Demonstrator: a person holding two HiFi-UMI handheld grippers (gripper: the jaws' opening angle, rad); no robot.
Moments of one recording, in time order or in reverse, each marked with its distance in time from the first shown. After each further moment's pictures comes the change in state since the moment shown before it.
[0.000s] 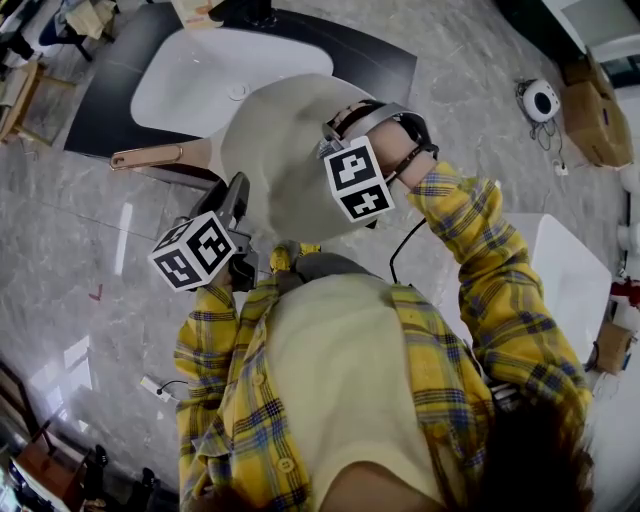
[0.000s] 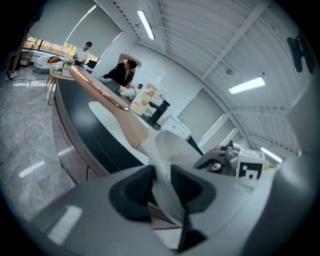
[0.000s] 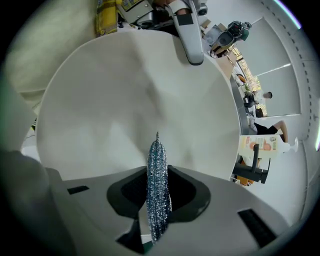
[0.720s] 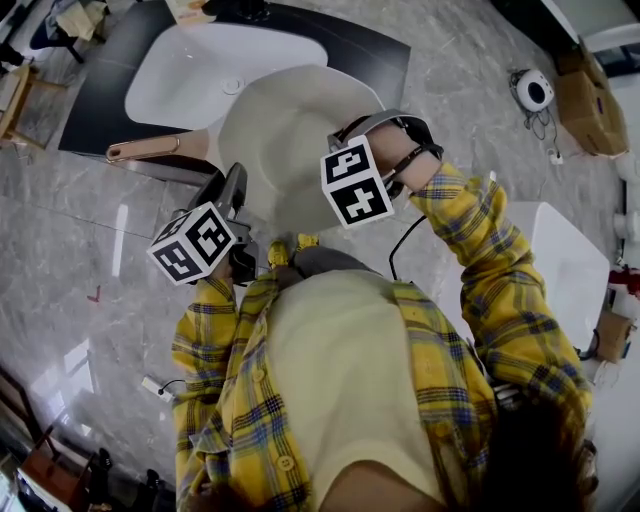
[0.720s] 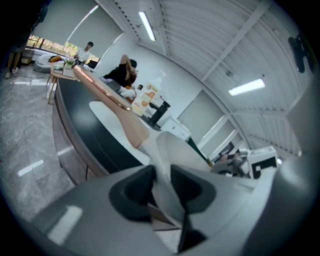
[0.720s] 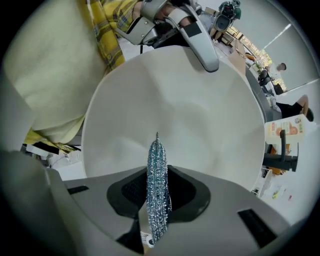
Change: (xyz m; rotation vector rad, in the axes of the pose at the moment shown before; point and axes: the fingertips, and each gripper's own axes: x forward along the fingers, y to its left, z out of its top) left arm -0.001 -0.001 0.000 -0.008 -0.016 -0.005; right arm -0.031 0.055 0.027 0.129 -0.045 0.312
